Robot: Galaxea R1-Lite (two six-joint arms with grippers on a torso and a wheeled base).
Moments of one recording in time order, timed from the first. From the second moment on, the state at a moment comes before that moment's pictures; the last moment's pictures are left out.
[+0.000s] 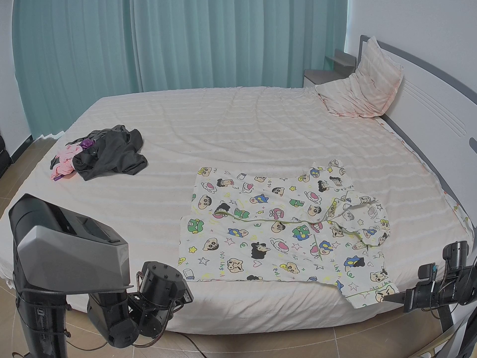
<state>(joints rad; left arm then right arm) -0.61 2.27 -0.34 -1.21 0.48 -0.74 -0.24 1.90 -0.02 -0.89 0.63 -0.14</state>
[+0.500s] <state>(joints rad) -0.43 2.25 -0.35 -1.28 0.00 -0.62 -0.23 1.90 -0.02 -0.89 0.63 -0.14</state>
